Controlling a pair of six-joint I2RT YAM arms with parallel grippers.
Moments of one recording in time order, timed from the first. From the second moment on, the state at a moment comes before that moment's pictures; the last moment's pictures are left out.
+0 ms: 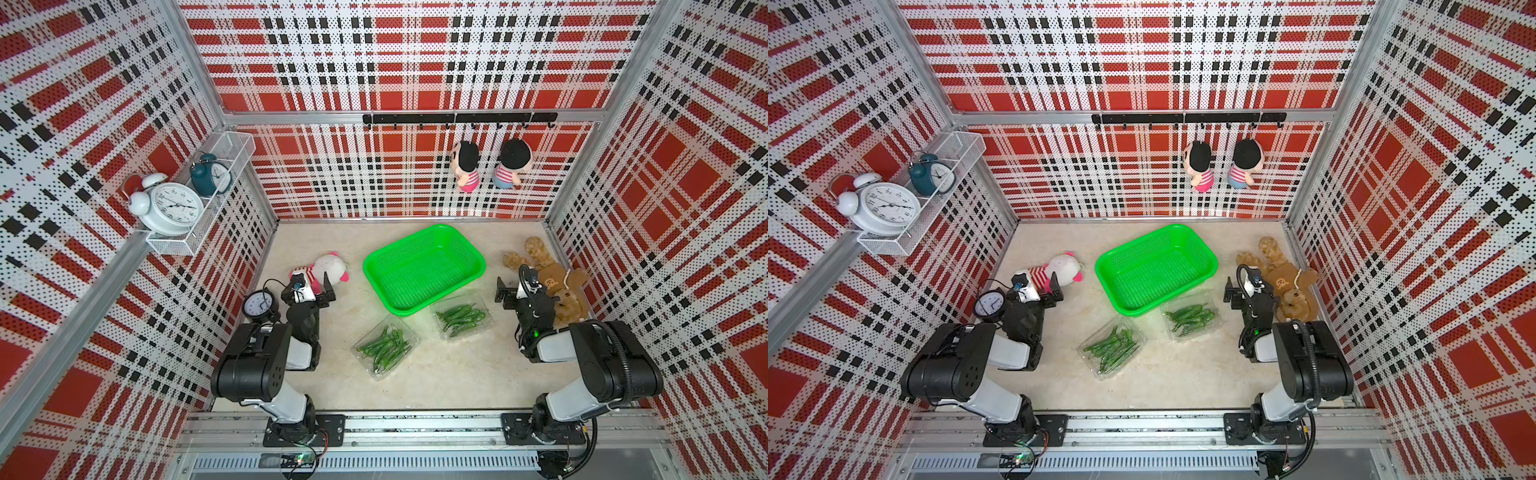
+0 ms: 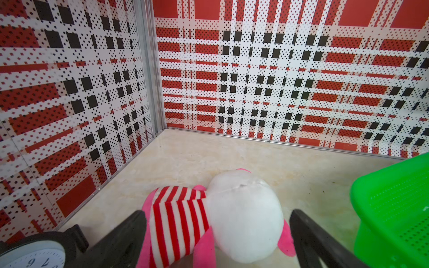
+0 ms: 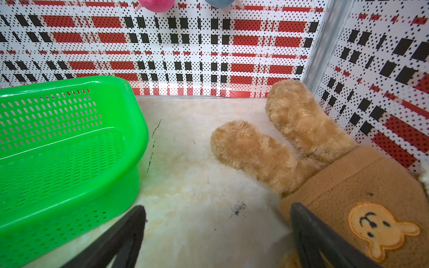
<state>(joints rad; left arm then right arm) -0.01 1.58 0.22 1.37 -0.18 -0.05 0.04 1.56 0.29 1.11 0.08 -0.01</state>
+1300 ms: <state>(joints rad) -0.09 1.22 0.96 0.02 -0.23 -0.37 0.56 1.13 0.78 -0.24 0.21 0.42</state>
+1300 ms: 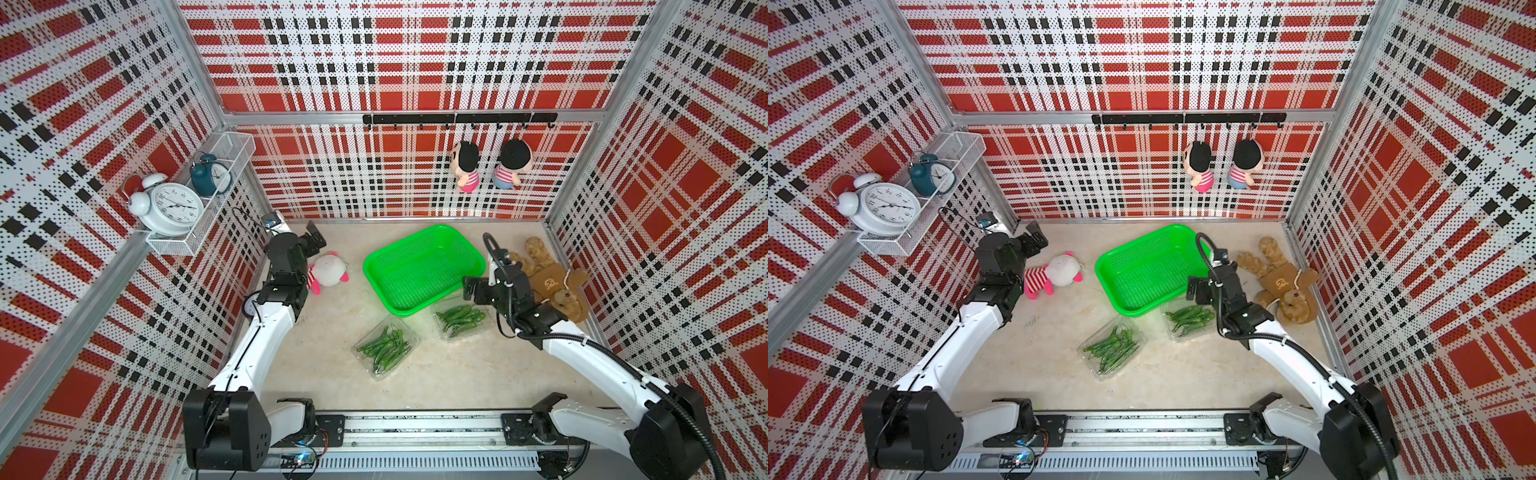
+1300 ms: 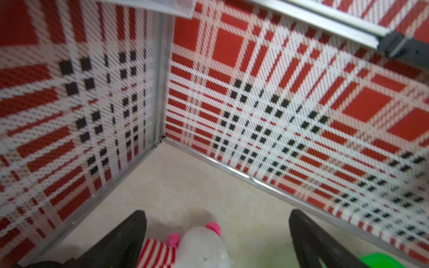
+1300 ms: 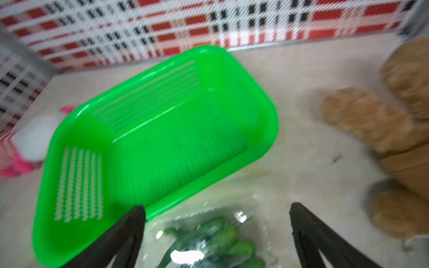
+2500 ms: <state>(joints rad) -0.51 0.98 0.79 -0.52 -0.15 -0.76 0.79 1.88 1.33 -0.28 0.06 0.56</state>
